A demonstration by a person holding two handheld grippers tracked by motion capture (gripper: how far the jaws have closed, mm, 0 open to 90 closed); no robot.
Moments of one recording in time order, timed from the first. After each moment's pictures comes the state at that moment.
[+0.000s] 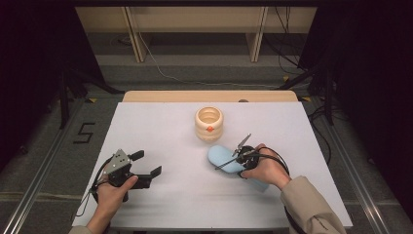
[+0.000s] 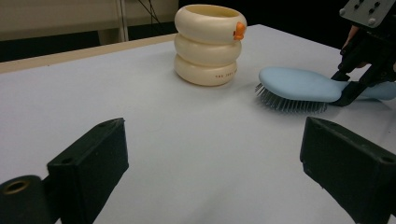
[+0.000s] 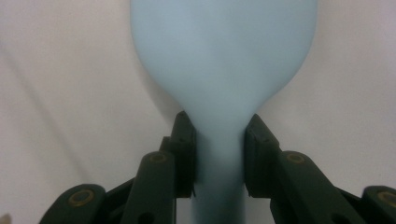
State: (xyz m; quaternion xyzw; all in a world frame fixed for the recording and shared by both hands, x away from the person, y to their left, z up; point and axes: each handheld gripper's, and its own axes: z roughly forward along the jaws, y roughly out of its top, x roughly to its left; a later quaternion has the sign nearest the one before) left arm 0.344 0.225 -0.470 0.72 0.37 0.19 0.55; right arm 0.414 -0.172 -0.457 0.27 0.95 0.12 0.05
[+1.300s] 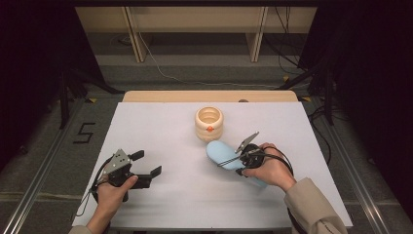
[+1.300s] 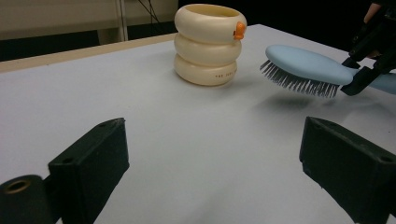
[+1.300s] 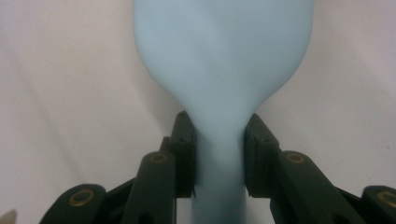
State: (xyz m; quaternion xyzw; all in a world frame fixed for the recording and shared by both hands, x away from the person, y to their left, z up) left arm 0.345 0.226 -0.470 0.72 0.37 0.19 0.55; right arm 0.404 -0.179 -0.439 0.29 0.94 0.19 0.05
